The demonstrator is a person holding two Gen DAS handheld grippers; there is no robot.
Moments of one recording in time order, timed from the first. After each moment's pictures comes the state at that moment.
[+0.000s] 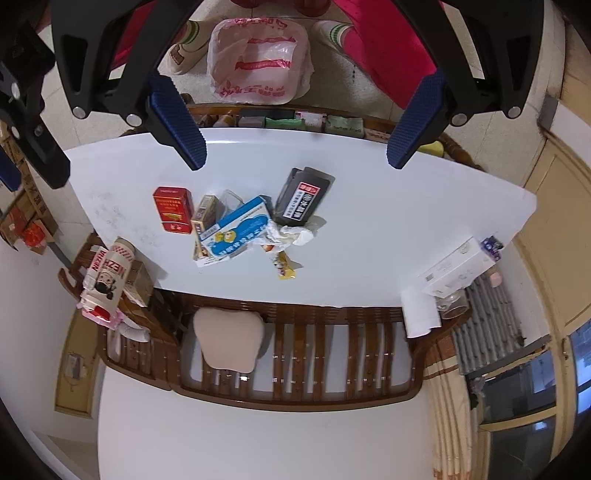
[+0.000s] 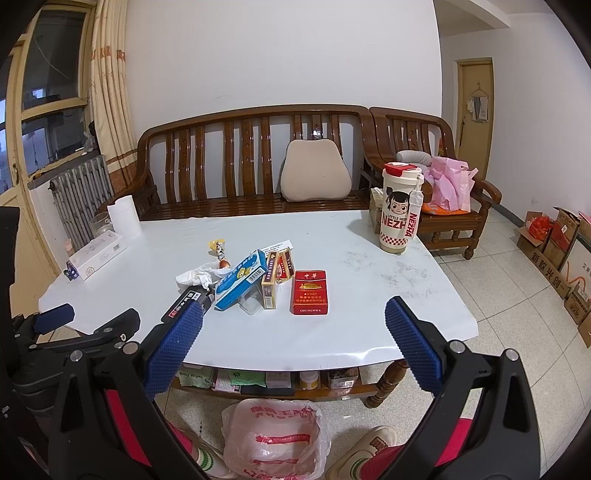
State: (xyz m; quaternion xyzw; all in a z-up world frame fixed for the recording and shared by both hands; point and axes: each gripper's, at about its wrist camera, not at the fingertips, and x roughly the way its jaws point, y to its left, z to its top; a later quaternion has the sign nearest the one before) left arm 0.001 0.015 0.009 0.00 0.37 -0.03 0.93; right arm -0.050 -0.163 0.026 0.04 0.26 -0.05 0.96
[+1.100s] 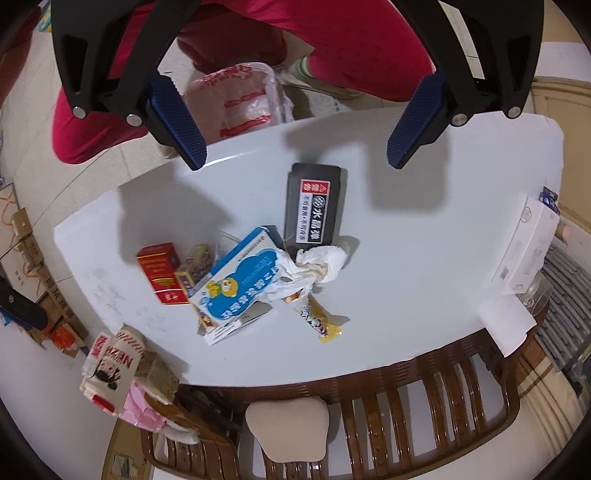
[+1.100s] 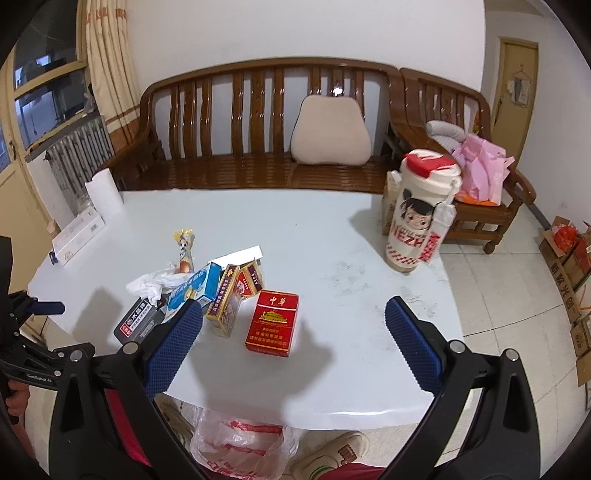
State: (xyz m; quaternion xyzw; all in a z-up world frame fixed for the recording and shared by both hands) left arm 0.123 0.012 -0.029 0.11 0.53 -0.14 0.83; right arm 0.104 -0.250 0.021 0.01 0.38 0.01 0.93
